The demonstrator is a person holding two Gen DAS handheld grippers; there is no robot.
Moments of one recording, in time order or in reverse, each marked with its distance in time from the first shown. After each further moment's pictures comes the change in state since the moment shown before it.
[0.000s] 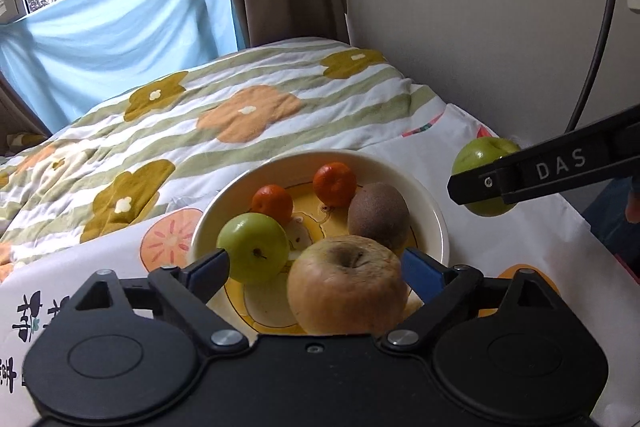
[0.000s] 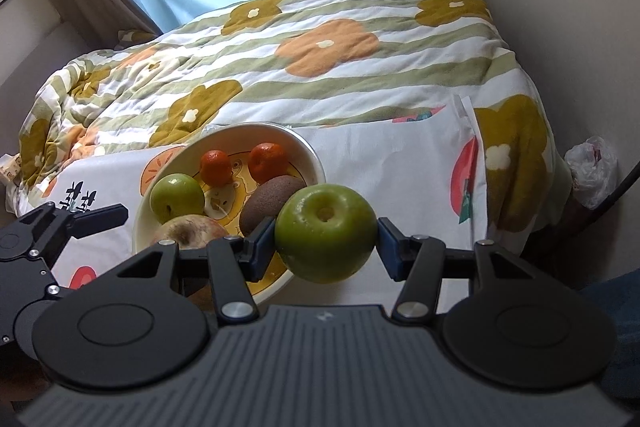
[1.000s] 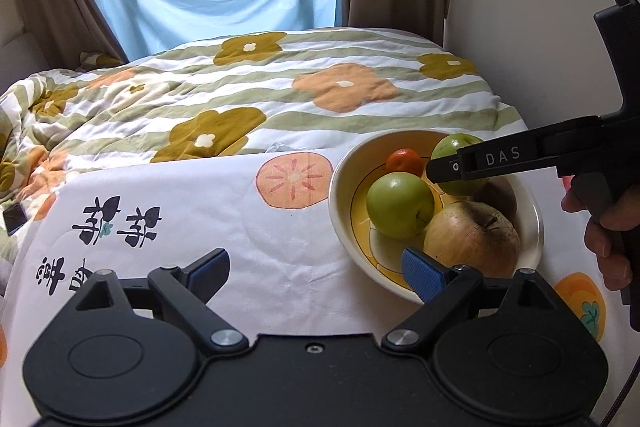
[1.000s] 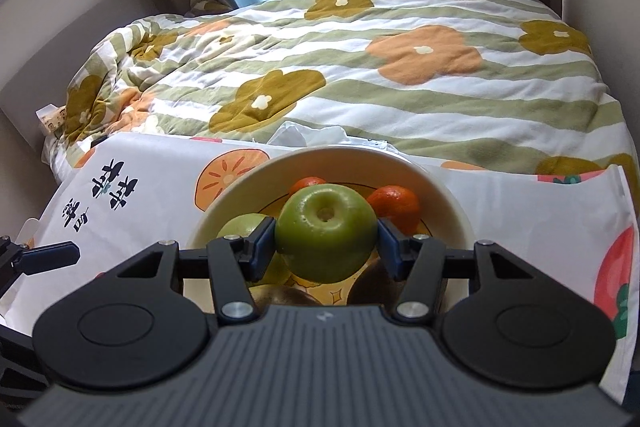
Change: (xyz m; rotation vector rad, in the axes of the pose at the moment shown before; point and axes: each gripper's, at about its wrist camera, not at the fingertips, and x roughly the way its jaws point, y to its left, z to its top) left arm -0.028 0.072 -0.035 -0.254 0.058 0.156; right arm 0.082 0.073 0.024 -0.180 0.022 0.167
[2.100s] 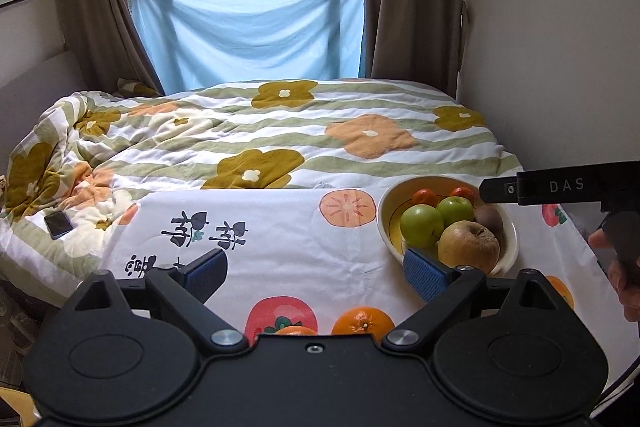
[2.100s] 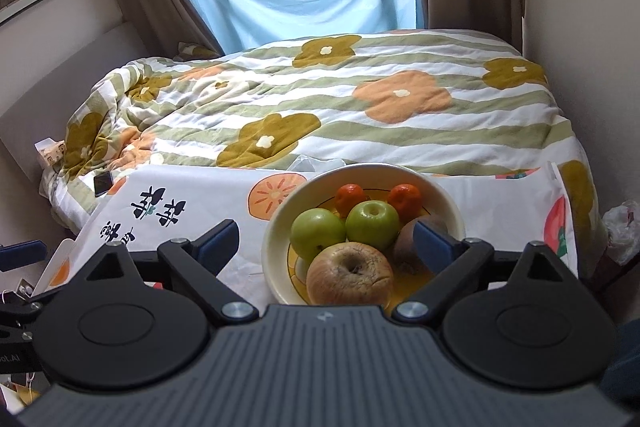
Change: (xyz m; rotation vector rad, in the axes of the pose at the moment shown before) left arm -0.126 0.056 -0.023 -0.054 -0.145 0.025; right arm -0.124 0.077 -0.032 0.041 -0.157 -0.107
